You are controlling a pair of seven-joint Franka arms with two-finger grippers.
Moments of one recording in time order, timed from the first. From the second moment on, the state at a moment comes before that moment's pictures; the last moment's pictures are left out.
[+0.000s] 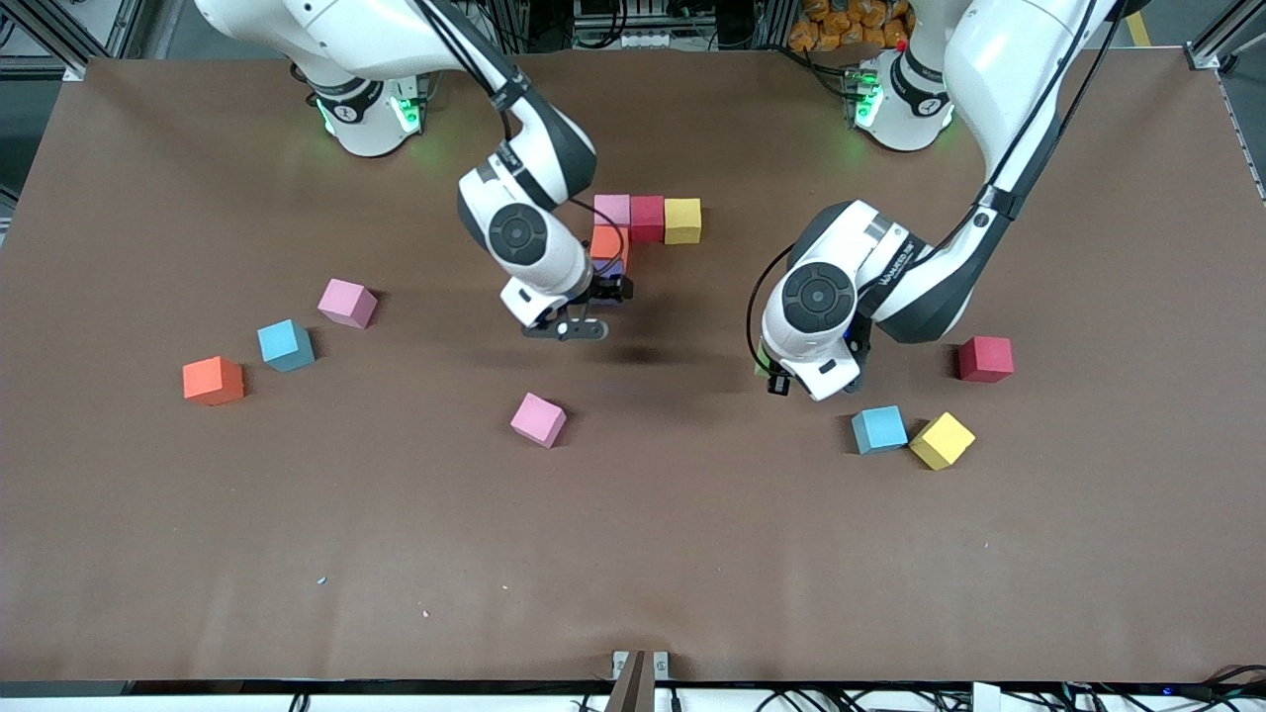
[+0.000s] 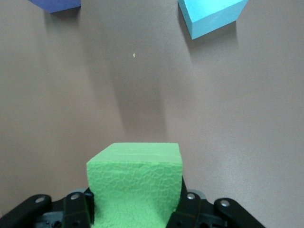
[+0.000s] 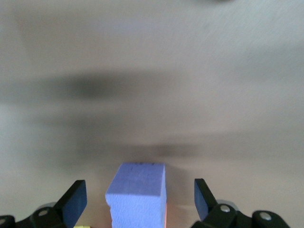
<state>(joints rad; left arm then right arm) -0.12 0.56 -0.49 -1.68 0.26 1.98 -2.05 0.56 0.47 0.15 -1.88 0.25 2.30 0.63</state>
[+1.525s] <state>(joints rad) -0.19 0.61 -0.50 -1.68 0.26 1.99 -2.20 0.59 0.71 -0.08 -1.58 -0.04 2.38 1.11</state>
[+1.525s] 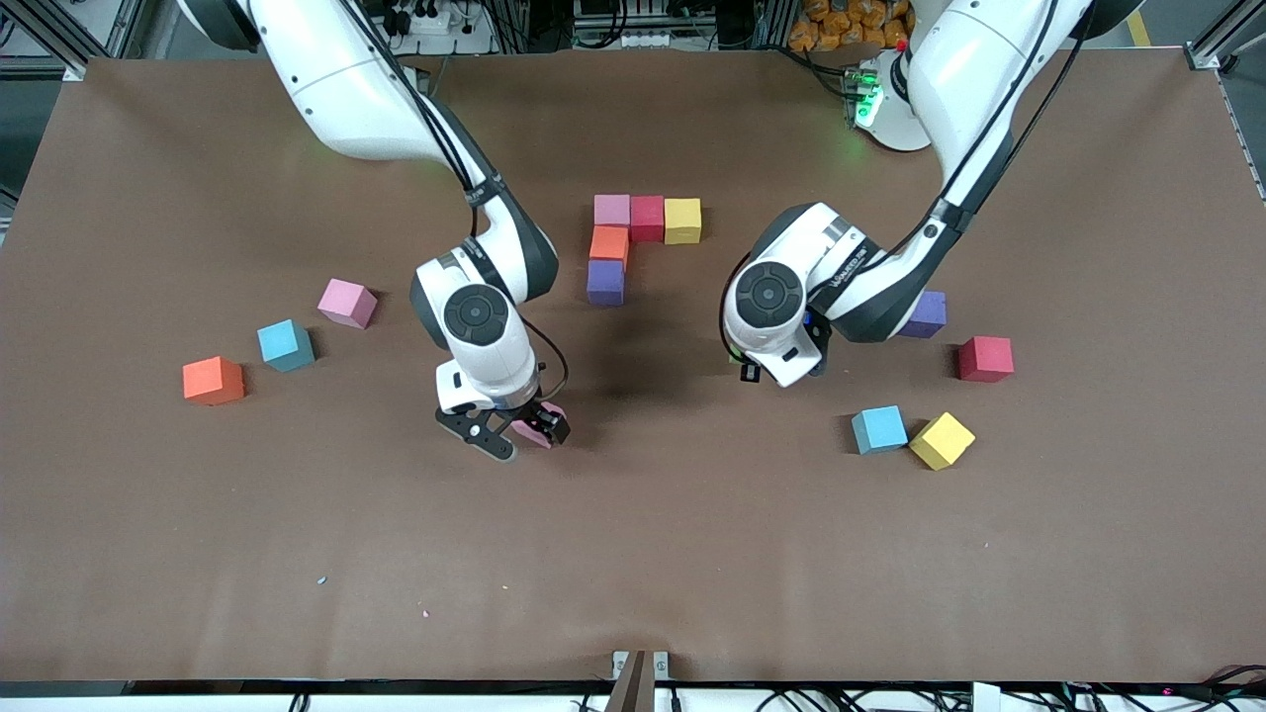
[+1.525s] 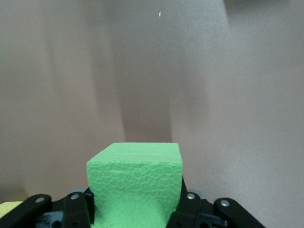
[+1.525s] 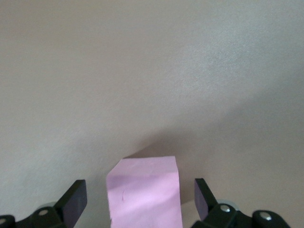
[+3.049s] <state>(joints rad) -0.42 0.63 -0.51 -1.84 0.31 2.27 -2.68 0.59 0.75 -0.10 -1.53 -0.11 2.35 0.83</state>
